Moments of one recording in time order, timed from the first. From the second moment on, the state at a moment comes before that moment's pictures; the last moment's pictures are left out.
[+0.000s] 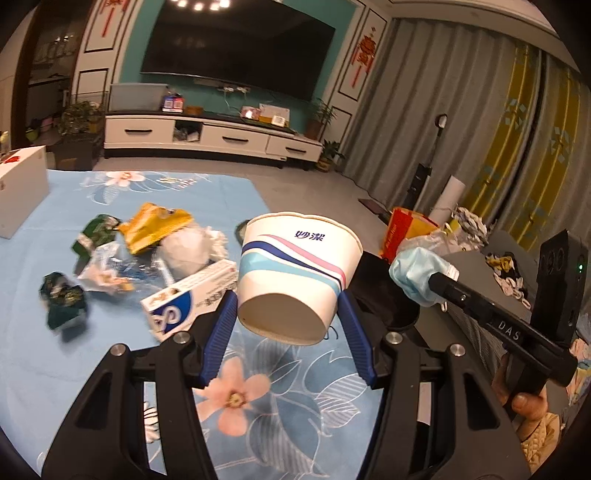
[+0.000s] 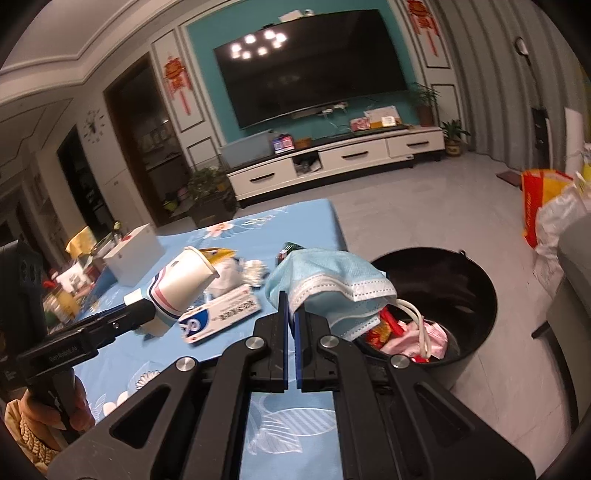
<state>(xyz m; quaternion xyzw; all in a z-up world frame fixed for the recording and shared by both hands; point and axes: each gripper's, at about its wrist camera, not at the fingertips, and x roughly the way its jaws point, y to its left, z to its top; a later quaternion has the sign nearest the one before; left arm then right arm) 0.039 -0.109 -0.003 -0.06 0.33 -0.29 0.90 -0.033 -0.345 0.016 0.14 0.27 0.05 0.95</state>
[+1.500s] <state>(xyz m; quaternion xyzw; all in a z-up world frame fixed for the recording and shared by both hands) 0.087 -0.183 -0.047 0.00 0.41 -0.26 0.87 -0.007 -0.398 -0.035 0.19 0.35 -0.03 0.92</state>
